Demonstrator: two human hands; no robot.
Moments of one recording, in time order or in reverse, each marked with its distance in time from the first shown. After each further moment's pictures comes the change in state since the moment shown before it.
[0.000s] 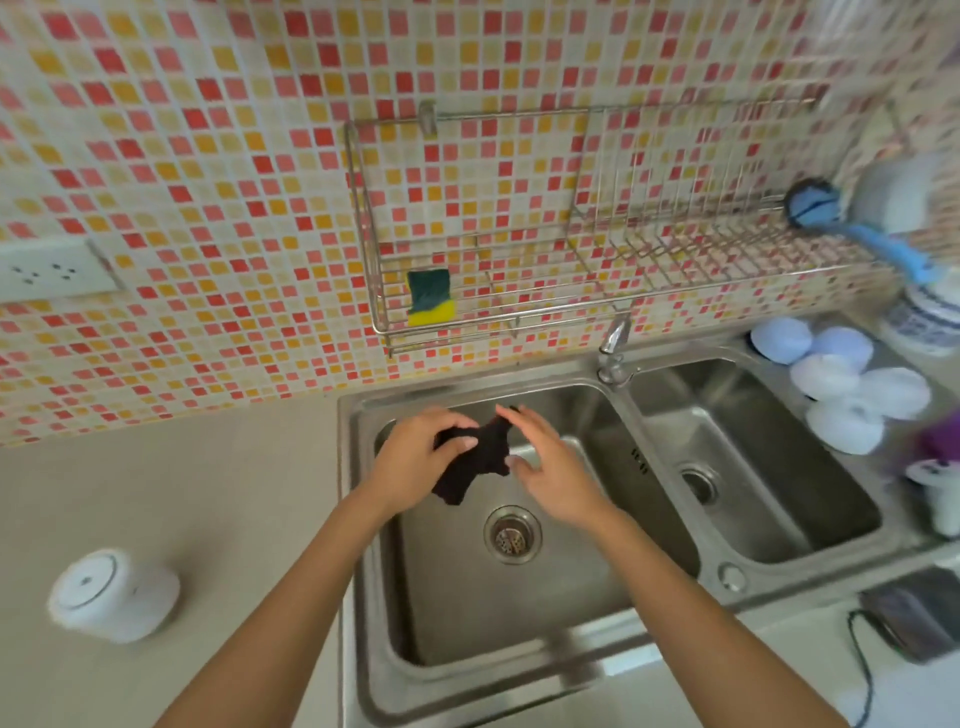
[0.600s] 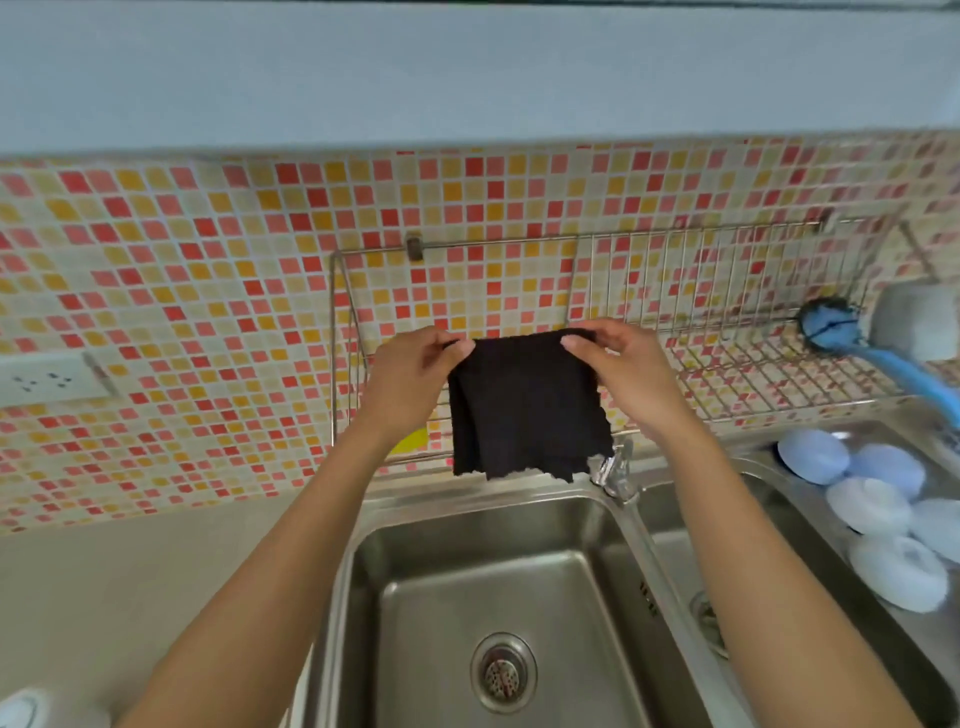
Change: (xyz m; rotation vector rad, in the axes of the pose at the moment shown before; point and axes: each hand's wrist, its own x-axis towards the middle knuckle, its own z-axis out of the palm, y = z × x) left_hand 0.157 0.101 -0.081 0.014 0.400 0.040; right_hand 0.136 -0.067 -0.207 0.376 0.306 -0.177
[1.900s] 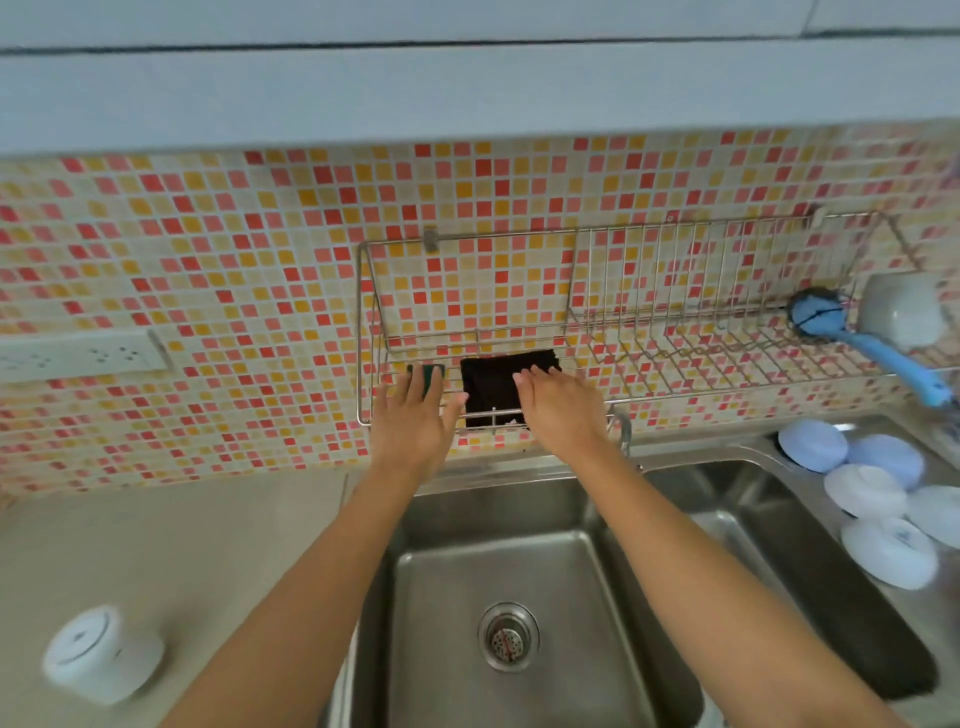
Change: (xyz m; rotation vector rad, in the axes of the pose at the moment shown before) left_hand -0.071 -0.045 0.035 0.756 -0.158 -0.149; right_hand -0.039 0.053 0.064 -1.112 -0.147 -0.124
